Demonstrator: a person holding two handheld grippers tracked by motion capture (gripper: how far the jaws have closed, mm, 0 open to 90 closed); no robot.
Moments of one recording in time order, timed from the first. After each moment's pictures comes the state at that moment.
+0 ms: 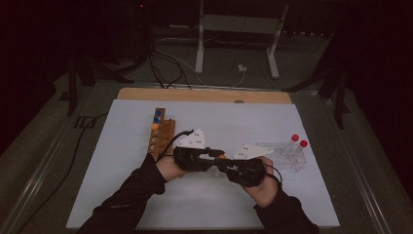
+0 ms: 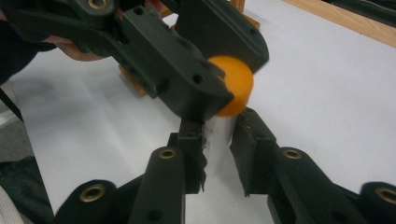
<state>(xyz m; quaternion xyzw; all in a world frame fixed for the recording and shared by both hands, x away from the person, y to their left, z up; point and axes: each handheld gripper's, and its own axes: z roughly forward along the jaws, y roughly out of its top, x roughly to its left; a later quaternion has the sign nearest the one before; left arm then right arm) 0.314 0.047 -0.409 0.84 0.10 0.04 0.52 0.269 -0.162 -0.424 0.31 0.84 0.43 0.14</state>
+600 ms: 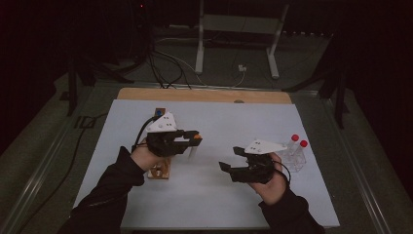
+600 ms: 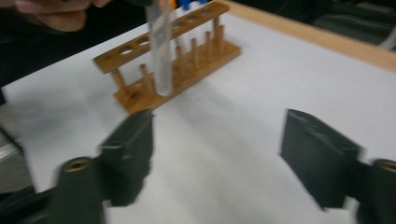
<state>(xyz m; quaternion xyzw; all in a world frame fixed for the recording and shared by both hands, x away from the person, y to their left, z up) 0.329 0.117 -0.381 0.82 0.18 0.11 0.53 0.272 -0.180 -0.414 0.33 0.80 0.47 0.15</state>
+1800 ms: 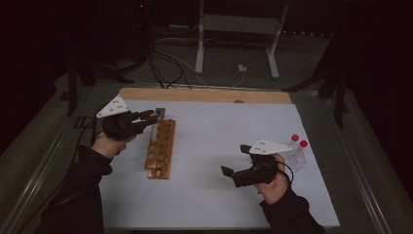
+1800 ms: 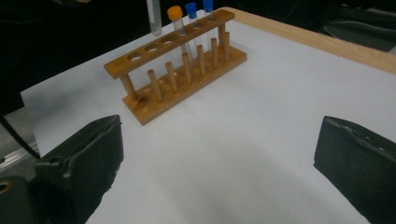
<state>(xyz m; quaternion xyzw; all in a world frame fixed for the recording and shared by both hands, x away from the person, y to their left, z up) 0.358 0.217 -0.382 0.77 0.29 0.19 0.53 0.271 -0.189 -0.413 0.33 0.80 0.49 0.13</state>
